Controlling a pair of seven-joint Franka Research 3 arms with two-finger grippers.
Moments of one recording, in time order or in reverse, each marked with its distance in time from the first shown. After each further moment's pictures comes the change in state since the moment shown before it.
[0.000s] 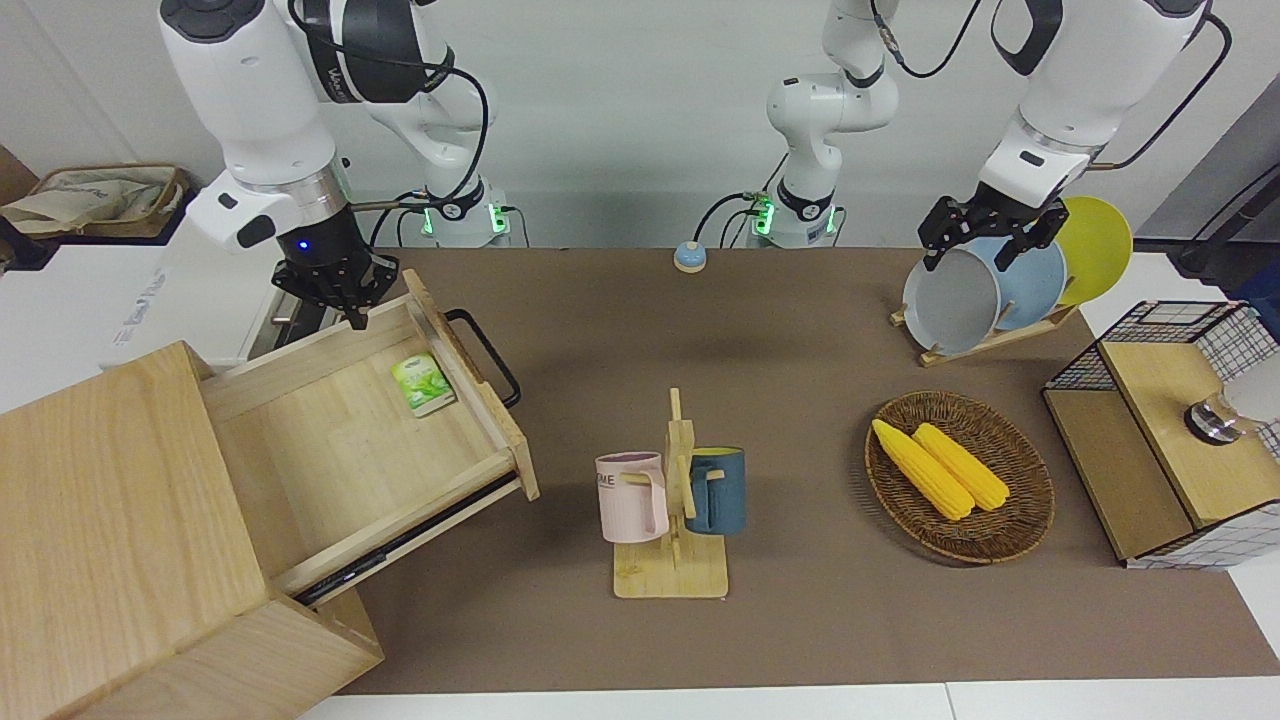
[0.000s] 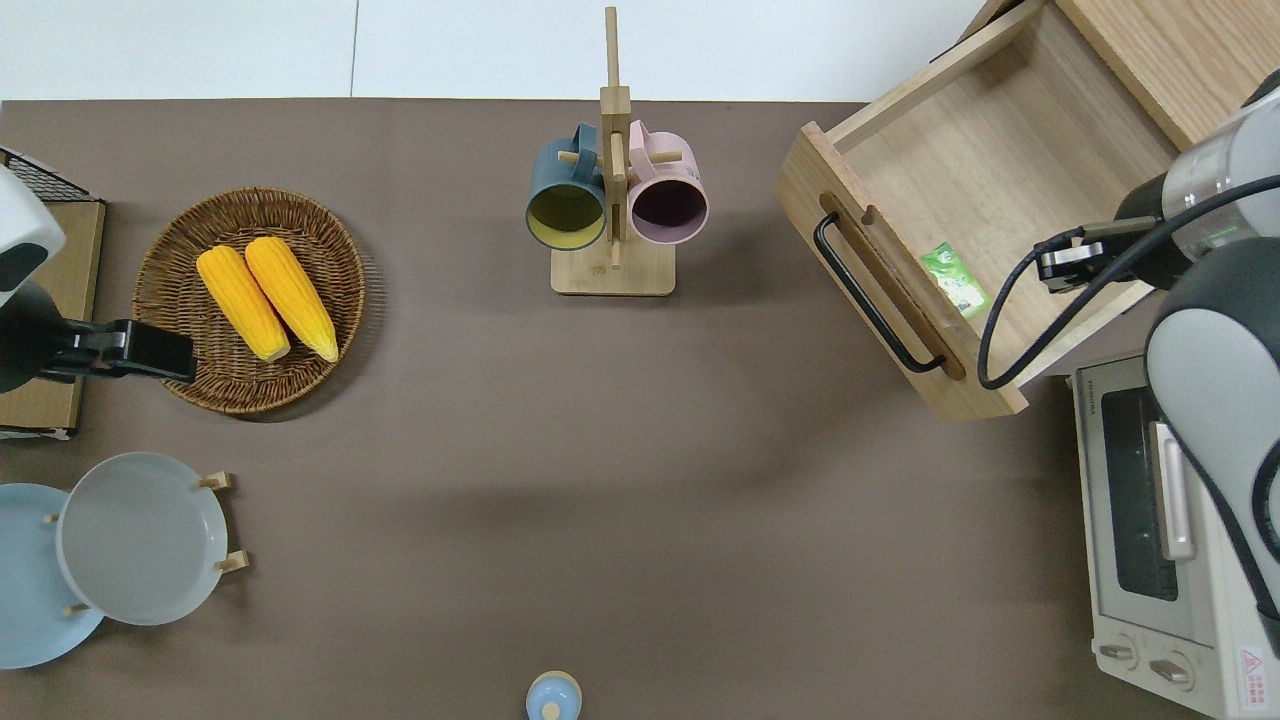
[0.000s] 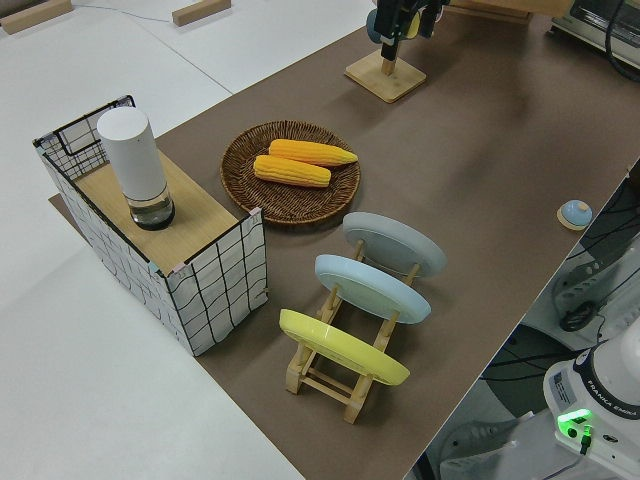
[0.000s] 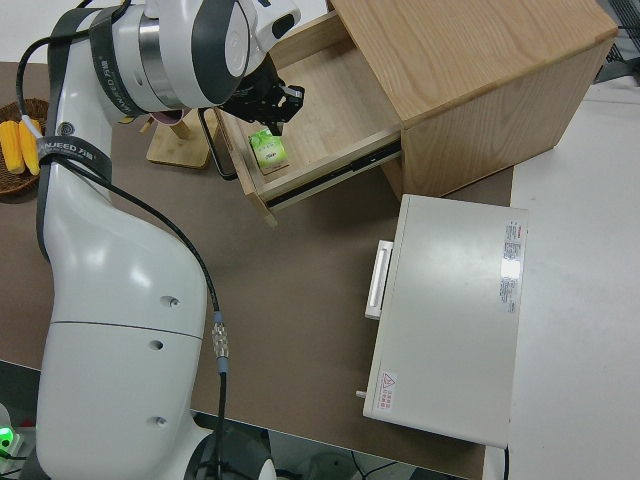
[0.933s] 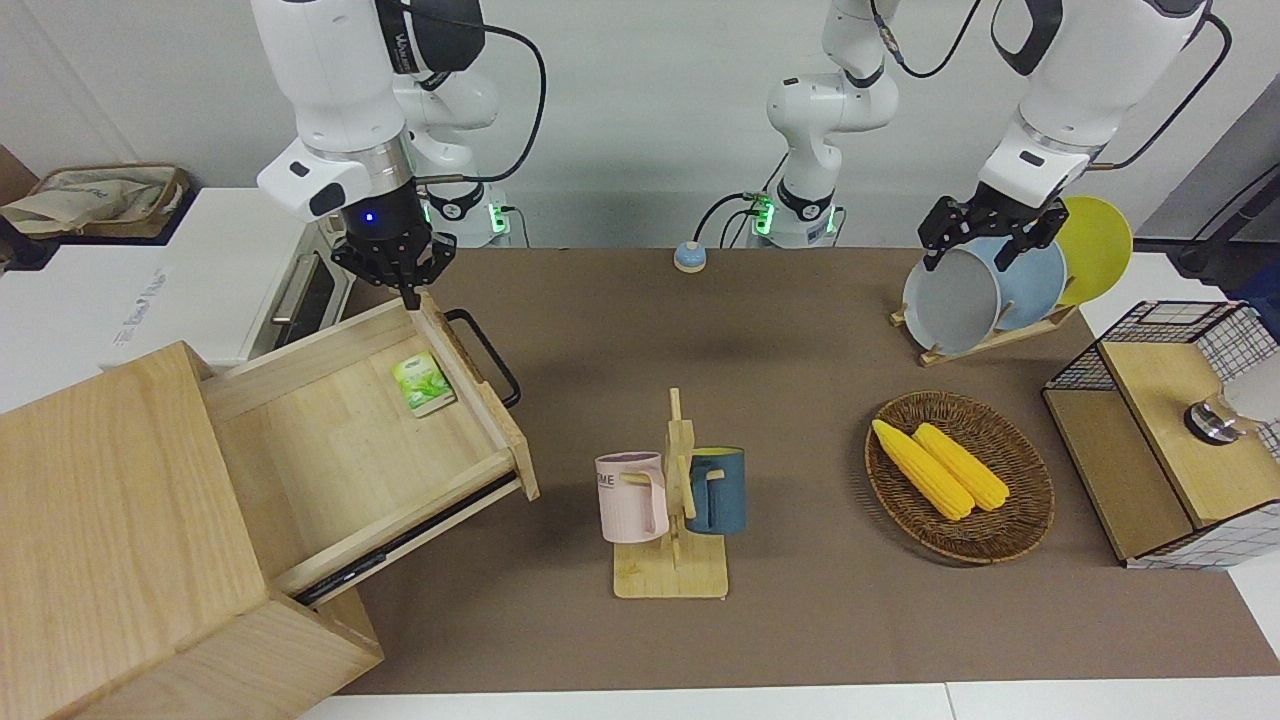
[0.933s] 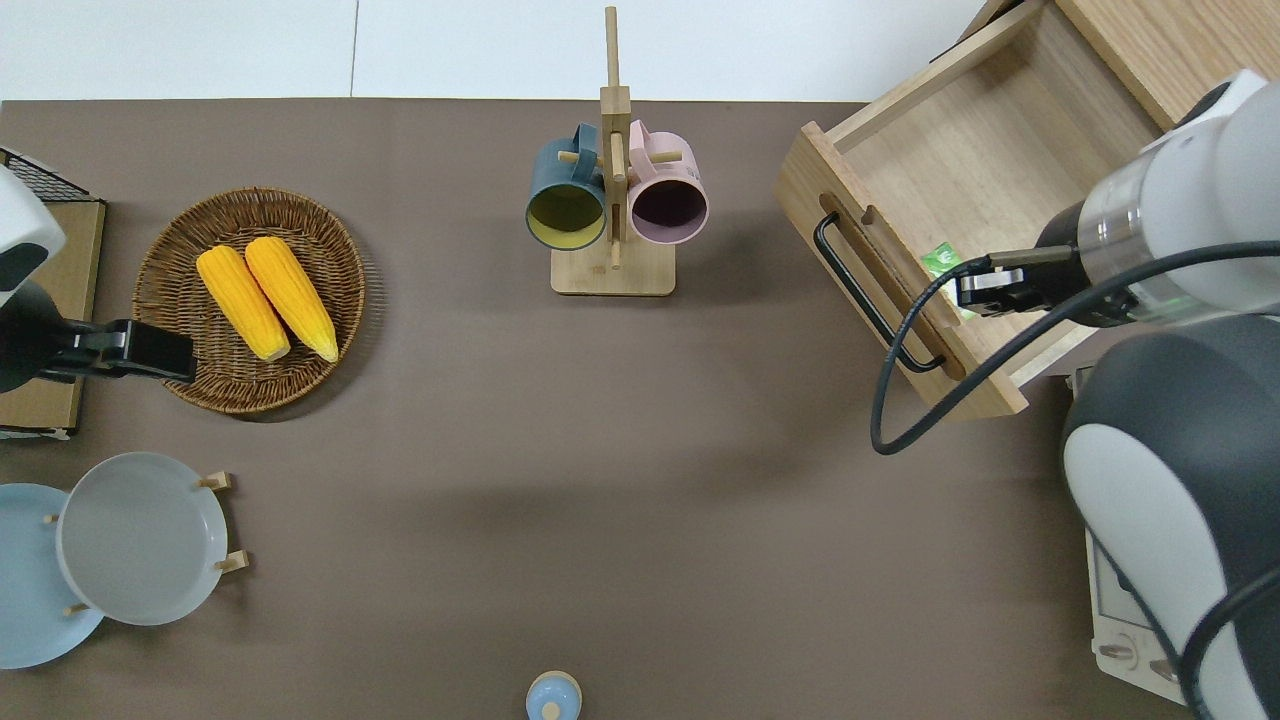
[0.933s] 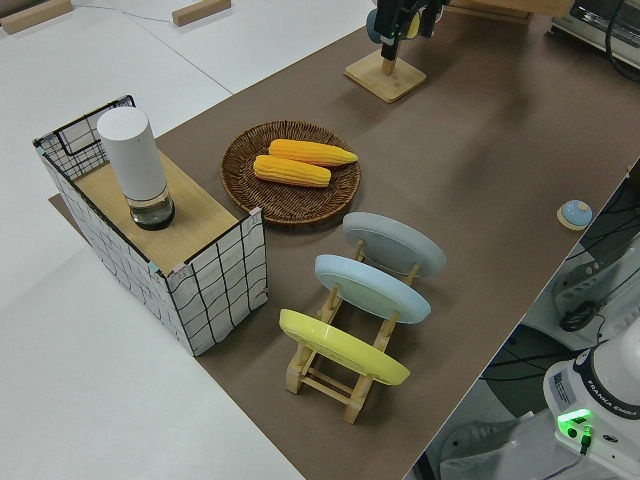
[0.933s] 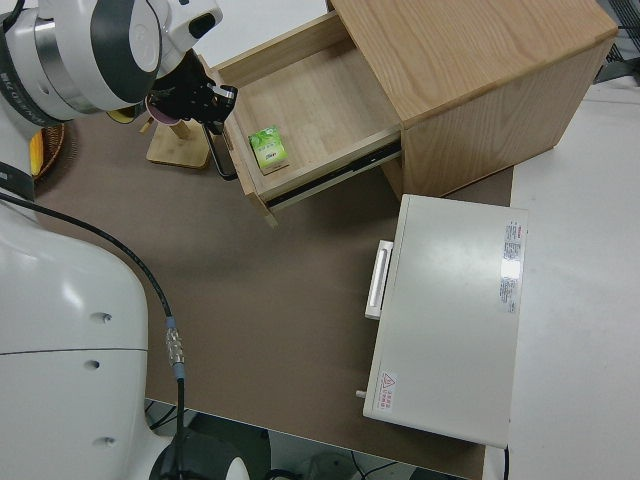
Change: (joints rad) left arm 0.000 0.000 0.000 0.000 0.000 0.000 0.000; right arm 0.099 -0.051 0.041 0.018 0.000 -0.045 0.196
